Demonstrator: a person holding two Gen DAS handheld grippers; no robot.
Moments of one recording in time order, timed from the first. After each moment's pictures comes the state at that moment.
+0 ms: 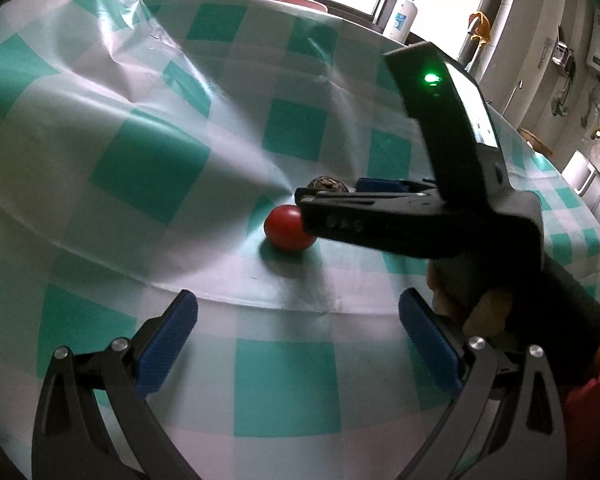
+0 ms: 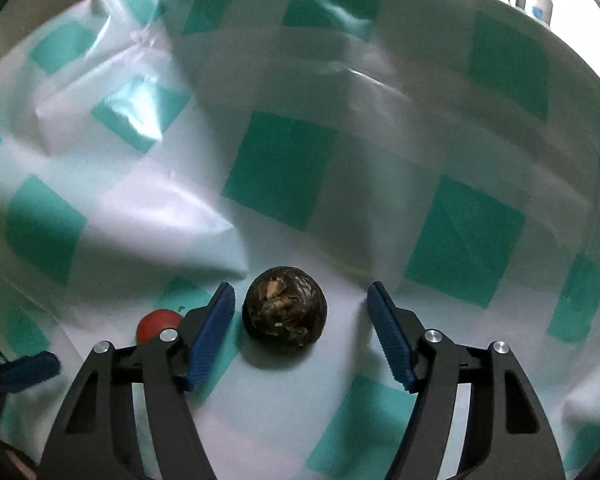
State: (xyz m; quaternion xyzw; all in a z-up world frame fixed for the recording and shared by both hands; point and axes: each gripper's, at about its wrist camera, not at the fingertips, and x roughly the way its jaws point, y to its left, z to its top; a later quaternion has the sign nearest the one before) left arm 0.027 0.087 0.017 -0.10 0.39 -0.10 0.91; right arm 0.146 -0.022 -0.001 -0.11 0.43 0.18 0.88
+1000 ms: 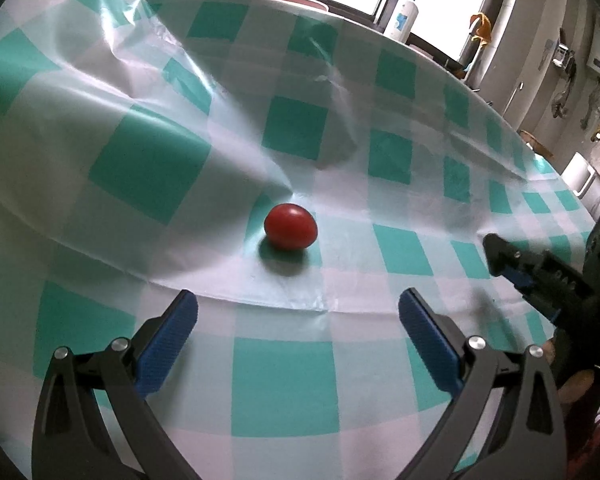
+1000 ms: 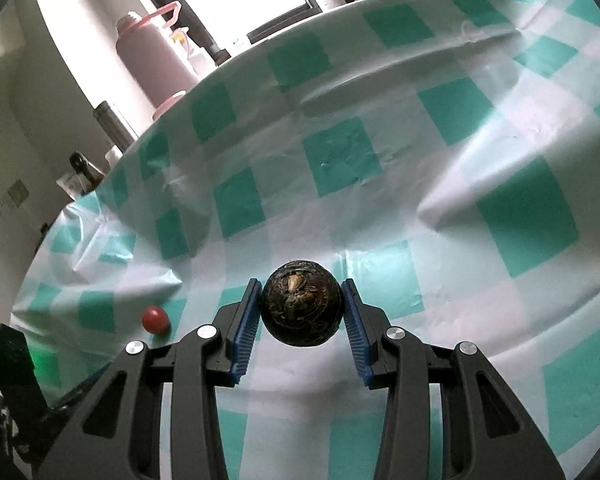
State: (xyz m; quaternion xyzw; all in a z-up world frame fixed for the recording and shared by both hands) left arm 0.026 0.085 0.014 -0.11 0.39 -0.10 0.91; right arm 0.032 -0.212 0.008 0.23 0.34 0.09 0.91
